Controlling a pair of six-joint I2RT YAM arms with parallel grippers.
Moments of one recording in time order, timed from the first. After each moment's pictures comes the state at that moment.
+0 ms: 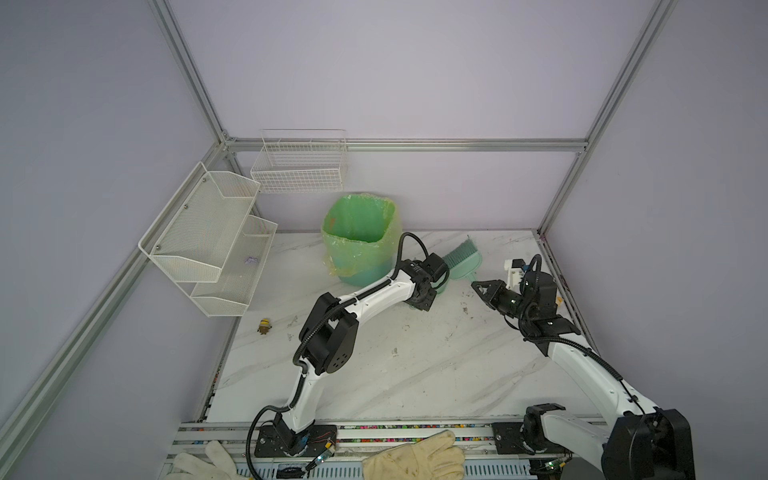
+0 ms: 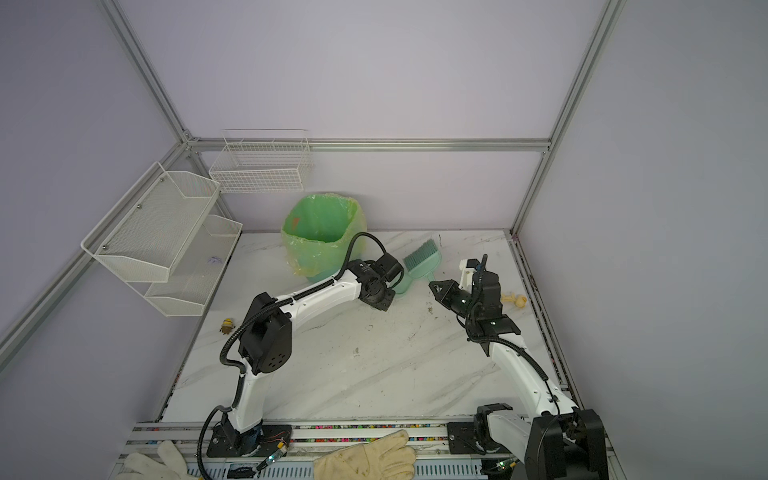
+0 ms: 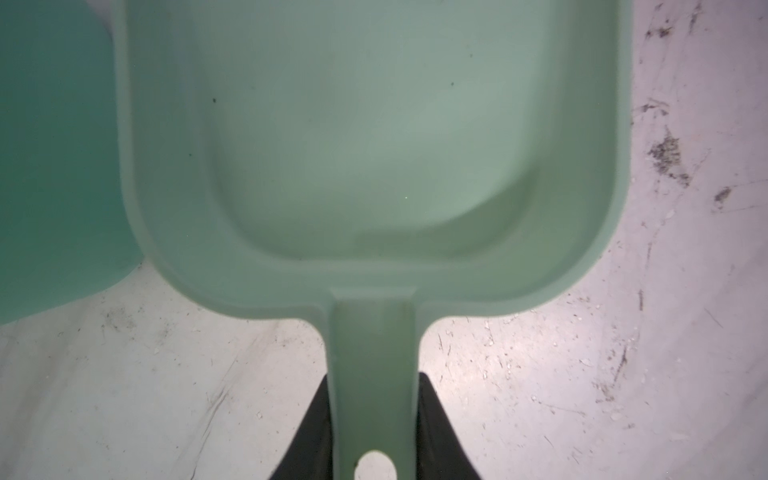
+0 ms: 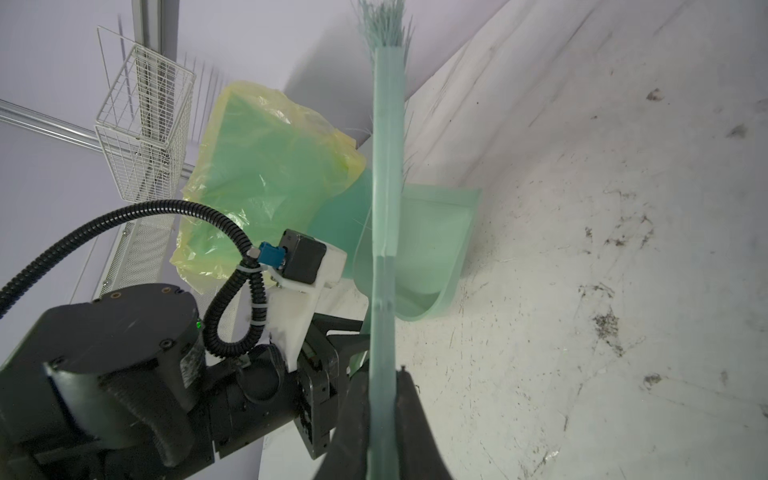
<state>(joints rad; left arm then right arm) -0.79 2.14 1.85 -0.93 -0.23 -0.27 0.14 1.11 0.65 0.04 -0.51 0.86</state>
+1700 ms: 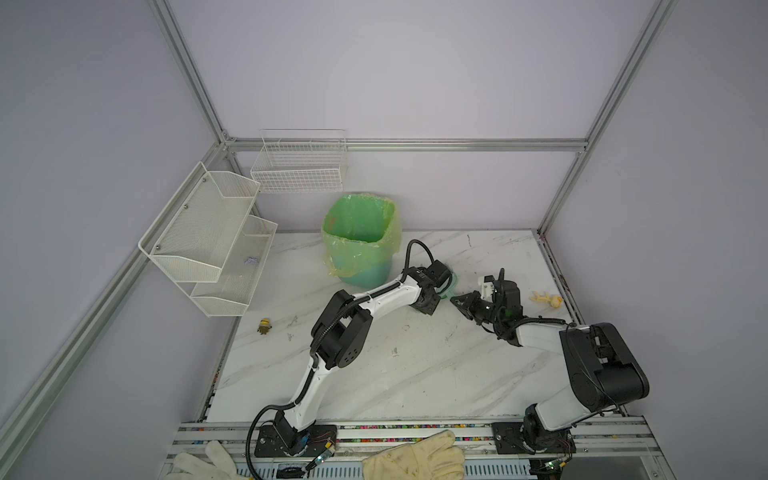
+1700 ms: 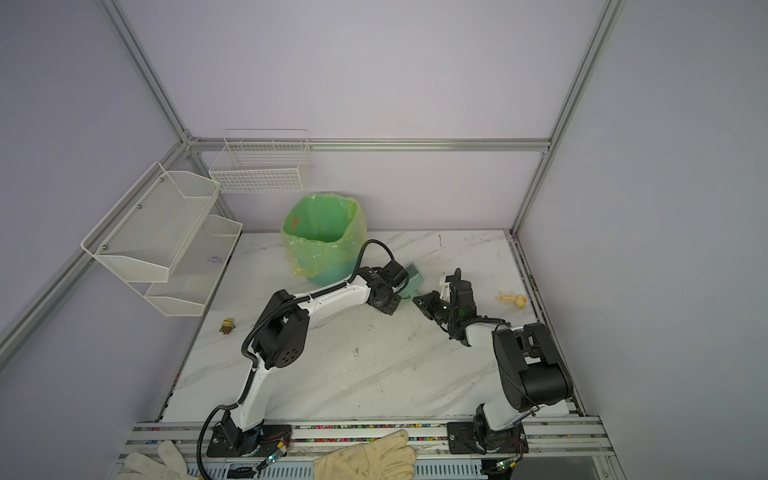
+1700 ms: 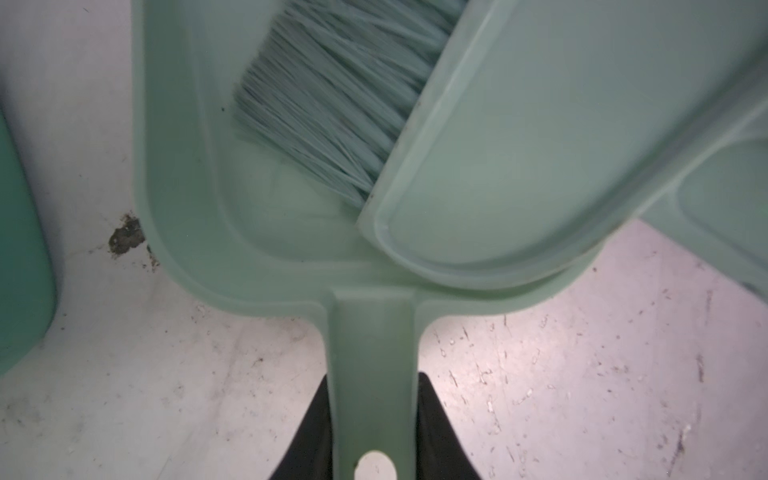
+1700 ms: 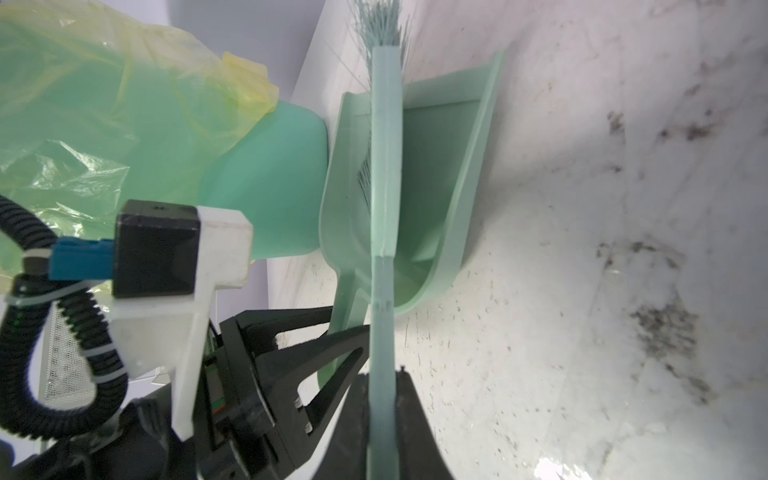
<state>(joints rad) -0.79 2.23 1.85 -0.82 -0.22 -0.23 0.22 1.56 0.59 0.42 -0.55 0.98</state>
